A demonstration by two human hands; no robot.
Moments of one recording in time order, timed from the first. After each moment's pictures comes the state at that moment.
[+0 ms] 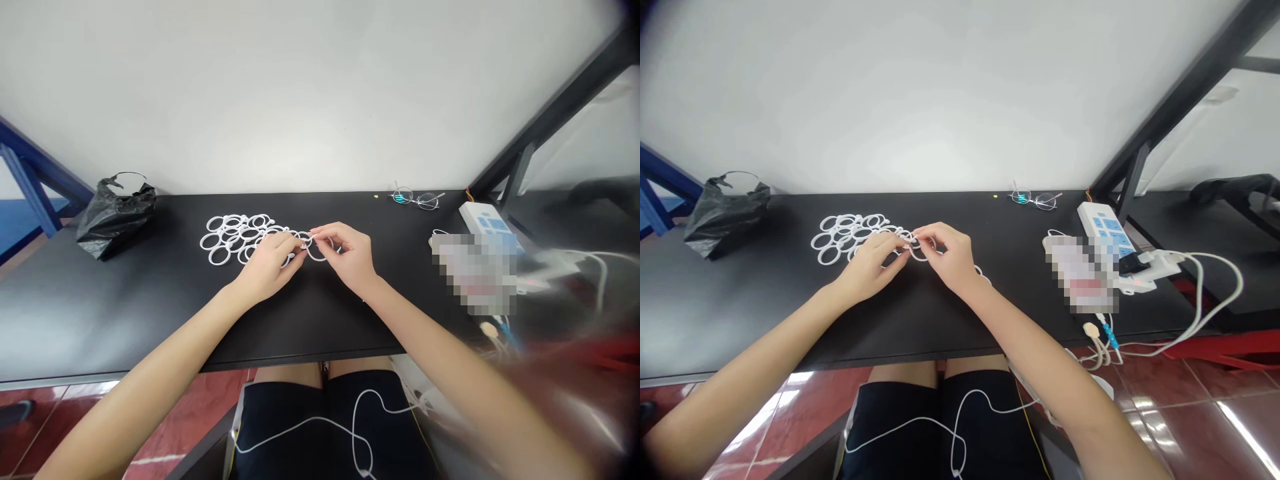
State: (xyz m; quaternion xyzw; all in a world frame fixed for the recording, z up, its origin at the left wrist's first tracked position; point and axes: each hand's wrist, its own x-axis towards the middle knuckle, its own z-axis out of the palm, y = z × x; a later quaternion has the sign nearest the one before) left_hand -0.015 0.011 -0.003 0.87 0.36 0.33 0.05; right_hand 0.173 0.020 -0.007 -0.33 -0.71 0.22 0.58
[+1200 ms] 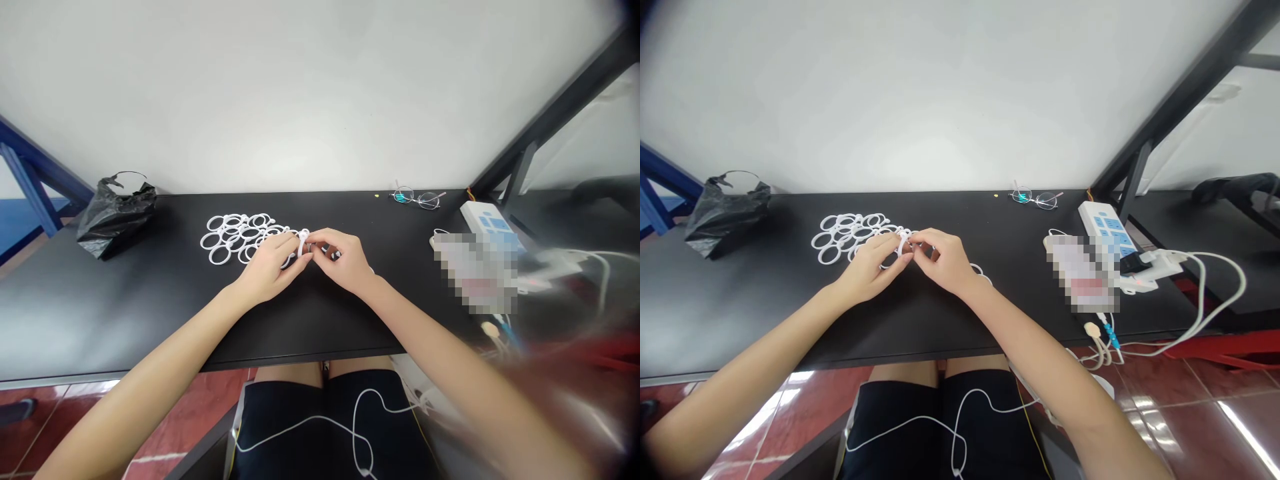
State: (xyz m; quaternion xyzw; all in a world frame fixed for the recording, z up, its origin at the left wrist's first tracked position) left_hand -0.012 0.005 0.005 0.87 0.35 0.34 0.09; right_hand 0.172 0.016 -0.003 -0.34 -0.77 0.25 0.49
